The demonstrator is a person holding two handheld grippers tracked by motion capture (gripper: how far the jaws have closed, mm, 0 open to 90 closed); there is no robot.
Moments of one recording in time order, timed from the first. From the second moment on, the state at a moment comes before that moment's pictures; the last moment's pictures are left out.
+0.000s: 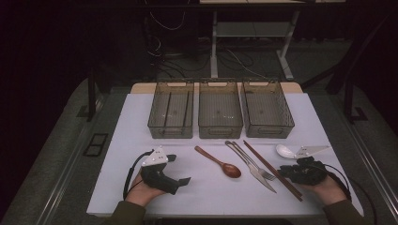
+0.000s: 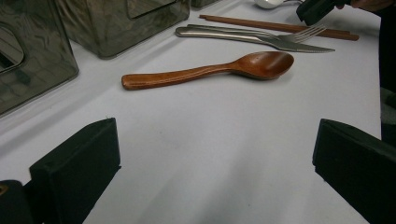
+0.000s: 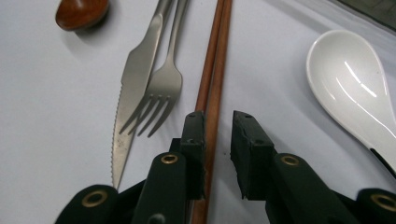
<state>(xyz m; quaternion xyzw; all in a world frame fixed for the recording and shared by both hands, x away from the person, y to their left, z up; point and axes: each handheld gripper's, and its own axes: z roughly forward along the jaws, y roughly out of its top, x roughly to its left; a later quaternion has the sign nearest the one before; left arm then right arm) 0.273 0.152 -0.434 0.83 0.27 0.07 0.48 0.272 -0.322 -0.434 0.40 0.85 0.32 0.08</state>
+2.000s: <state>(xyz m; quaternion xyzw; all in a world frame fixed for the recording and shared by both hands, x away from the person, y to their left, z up) 0.272 0.155 -0.437 0.83 0.27 0.07 0.48 0.280 -0.332 -0.427 0.39 0.85 0.35 0.10</state>
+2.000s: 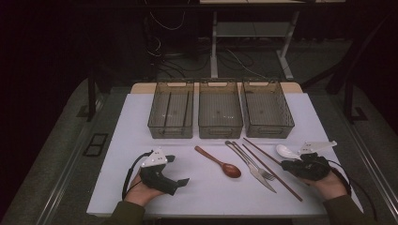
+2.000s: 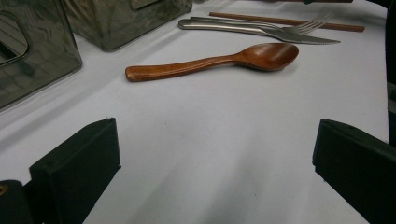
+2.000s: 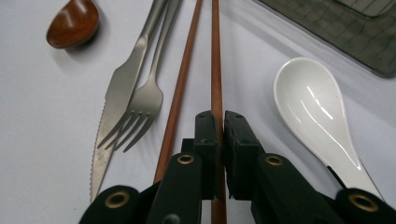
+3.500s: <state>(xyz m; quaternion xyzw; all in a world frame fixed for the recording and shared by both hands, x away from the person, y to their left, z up) 0.272 0.153 -0.437 0.83 0.27 0.07 0.49 0.293 -0.292 -0.392 0.32 0.84 0.43 0.07</state>
